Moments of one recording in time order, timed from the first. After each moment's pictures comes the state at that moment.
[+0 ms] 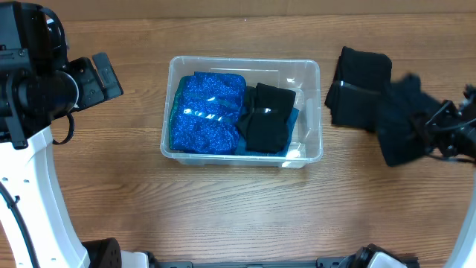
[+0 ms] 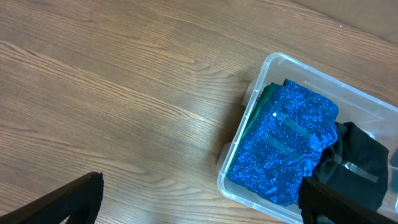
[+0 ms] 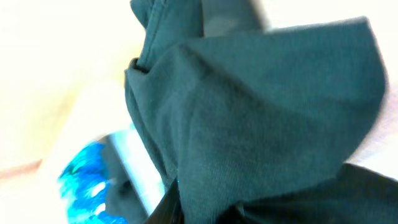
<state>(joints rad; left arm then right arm) 0.10 1.60 2.30 -1.69 -0.04 -0.30 -0.52 1.26 1.32 -1.10 -0.58 0.32</state>
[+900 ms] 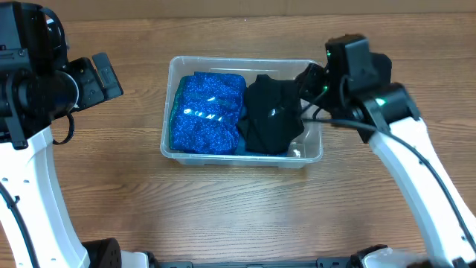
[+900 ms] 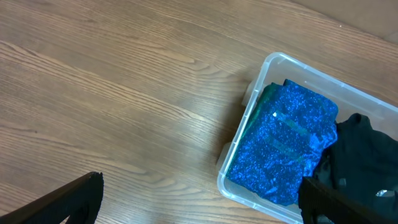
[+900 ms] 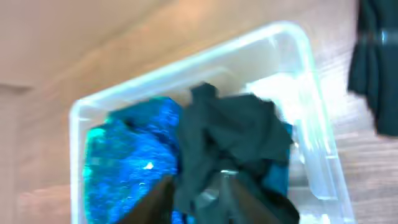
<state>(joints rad) 0.10 1.60 2.30 -1.69 -0.04 -0.30 0.34 1.47 1.48 -0.84 -0.07 0.71</state>
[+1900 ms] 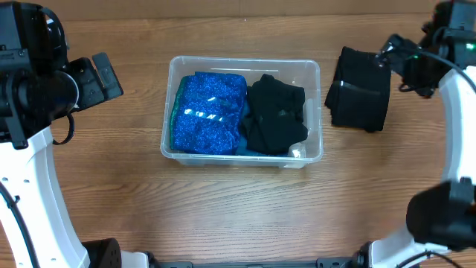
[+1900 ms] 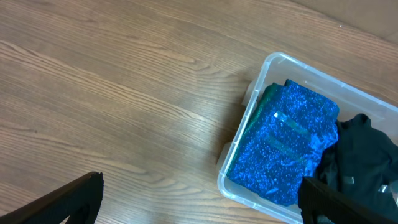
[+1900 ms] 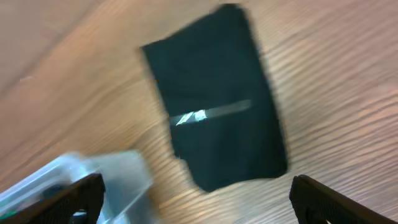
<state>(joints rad) 0.10 1.60 2.30 -1.69 -0.04 -0.30 -0.20 1.77 1.79 -1.09 -0.10 0.42</state>
